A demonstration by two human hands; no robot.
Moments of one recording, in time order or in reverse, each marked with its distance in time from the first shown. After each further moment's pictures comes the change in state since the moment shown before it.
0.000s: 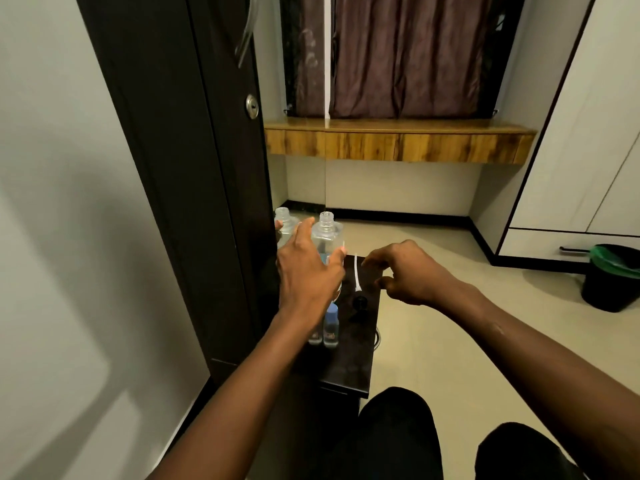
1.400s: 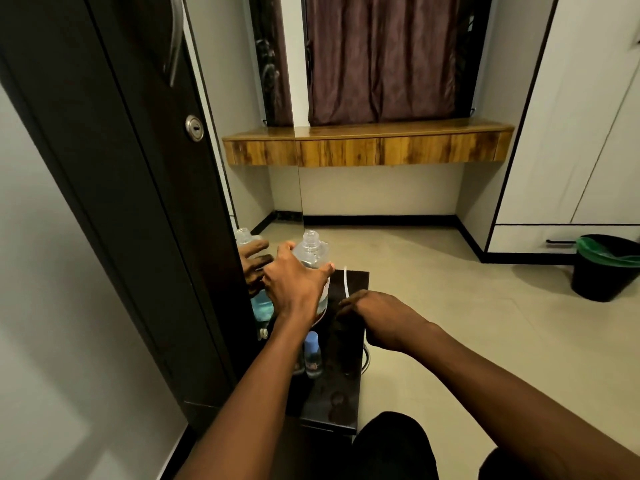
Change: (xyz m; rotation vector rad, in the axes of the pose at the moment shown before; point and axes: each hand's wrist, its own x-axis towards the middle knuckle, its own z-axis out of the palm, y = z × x) left_hand 0.039 -0.020 0.076 0.107 0.059 -0.243; right_hand 0.000 0.025 0.051 -0.153 -0.110 -0.192
